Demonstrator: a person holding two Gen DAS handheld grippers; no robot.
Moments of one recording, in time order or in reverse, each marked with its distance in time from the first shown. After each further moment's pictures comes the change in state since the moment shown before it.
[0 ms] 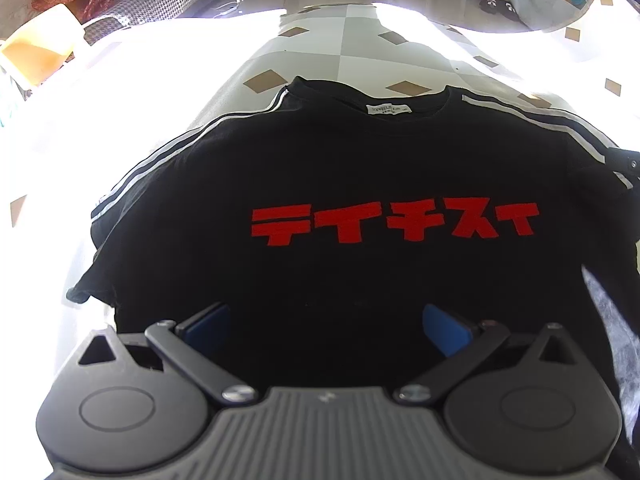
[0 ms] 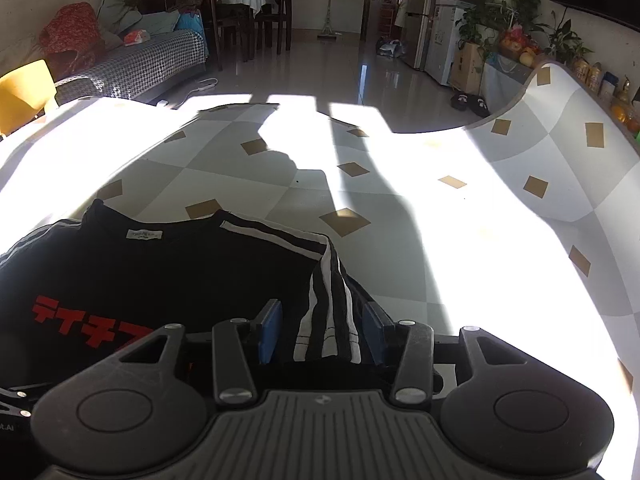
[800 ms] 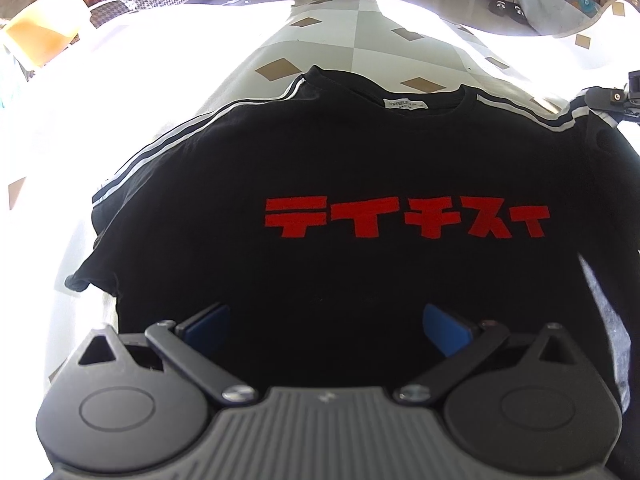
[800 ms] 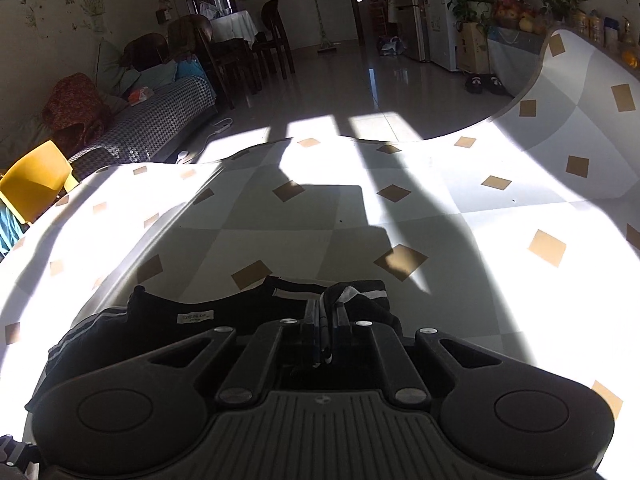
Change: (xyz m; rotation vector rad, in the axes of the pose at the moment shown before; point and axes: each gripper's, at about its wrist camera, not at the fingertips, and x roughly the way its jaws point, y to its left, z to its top) left arm 0.009 0.016 0.002 -0.047 0.022 -0.017; right arm 0.014 0.012 0.042 0.189 -0.048 0.170
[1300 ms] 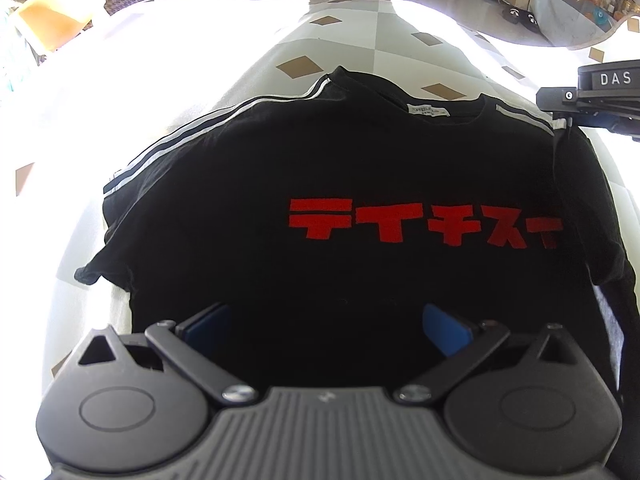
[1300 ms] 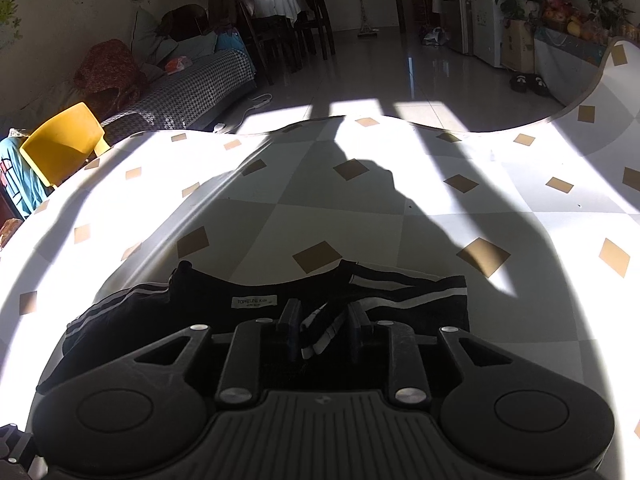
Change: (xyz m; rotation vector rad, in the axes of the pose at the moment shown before) left arm 0.001 0.015 0.003 -0.042 0.004 0.002; right arm 0.022 0.037 0.000 -0.057 0.041 0.061
